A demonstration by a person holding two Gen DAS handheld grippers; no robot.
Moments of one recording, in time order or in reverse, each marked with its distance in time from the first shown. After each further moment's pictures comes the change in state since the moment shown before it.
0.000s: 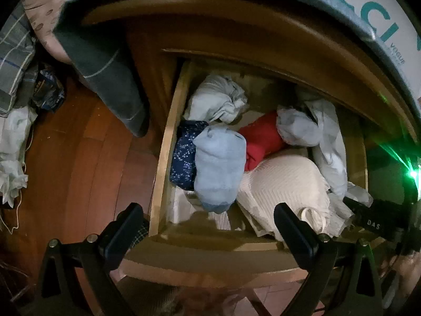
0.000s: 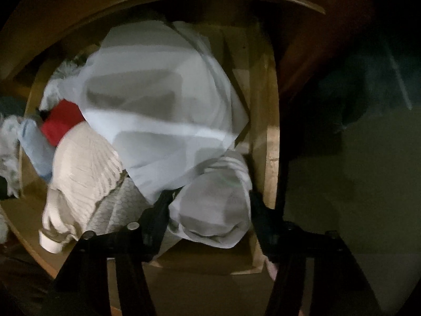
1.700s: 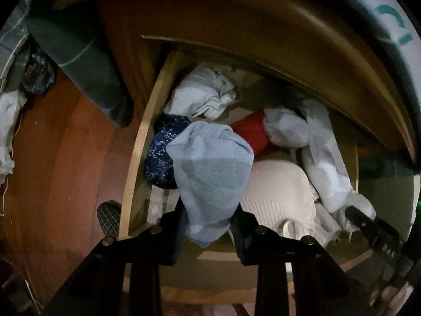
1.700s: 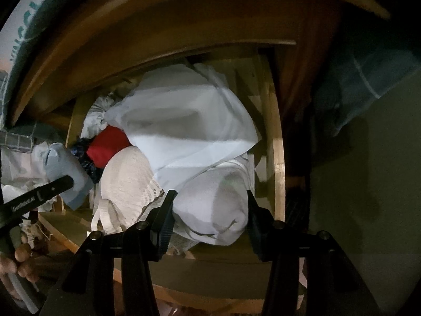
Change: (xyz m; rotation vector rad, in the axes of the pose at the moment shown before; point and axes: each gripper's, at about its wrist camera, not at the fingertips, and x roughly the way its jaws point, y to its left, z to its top) left arm 0.015 -0.007 0.023 -0.061 0.060 -0.075; right arm -0.040 -0.021 -0.017 0.088 -0.167 0.192
